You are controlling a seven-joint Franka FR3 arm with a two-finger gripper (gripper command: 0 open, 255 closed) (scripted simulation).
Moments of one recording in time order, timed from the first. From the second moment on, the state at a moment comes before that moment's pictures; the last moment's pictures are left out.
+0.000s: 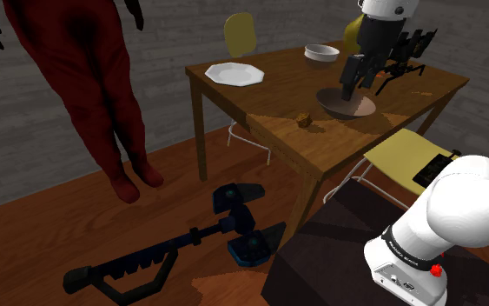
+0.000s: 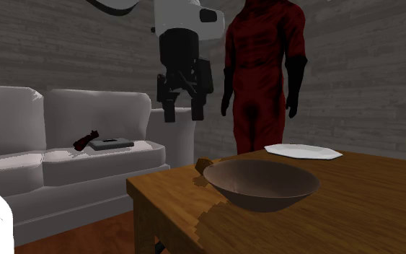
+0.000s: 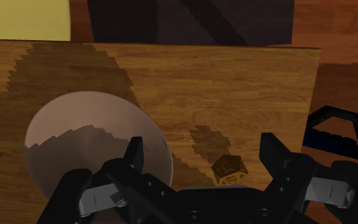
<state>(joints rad) 0.01 -0.77 0.07 -2.29 -0.04 1.49 0.11</state>
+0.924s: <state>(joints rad) 0.00 -0.52 0.10 -2.35 0.05 1.82 0.23</state>
